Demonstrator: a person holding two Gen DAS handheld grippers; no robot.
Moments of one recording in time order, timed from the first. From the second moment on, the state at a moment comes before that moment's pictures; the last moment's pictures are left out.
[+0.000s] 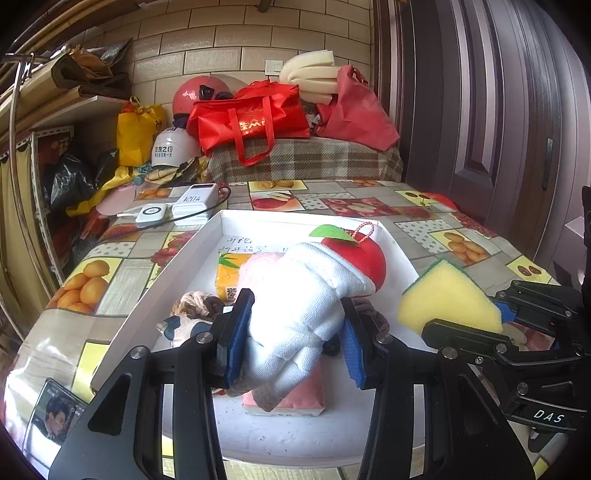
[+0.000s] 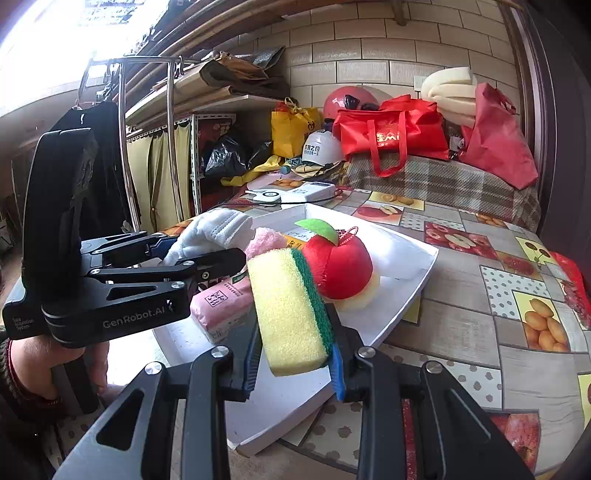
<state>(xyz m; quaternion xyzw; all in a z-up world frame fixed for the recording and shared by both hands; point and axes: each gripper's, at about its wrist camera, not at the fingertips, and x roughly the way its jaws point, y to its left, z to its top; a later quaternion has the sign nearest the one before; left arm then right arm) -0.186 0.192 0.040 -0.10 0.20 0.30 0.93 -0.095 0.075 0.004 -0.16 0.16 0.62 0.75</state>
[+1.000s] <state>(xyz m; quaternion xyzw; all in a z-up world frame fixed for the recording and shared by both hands) -0.173 0.249 0.034 -0.08 0.22 0.43 0.87 -0.054 0.142 -0.010 -0.17 0.26 0.58 0.76</state>
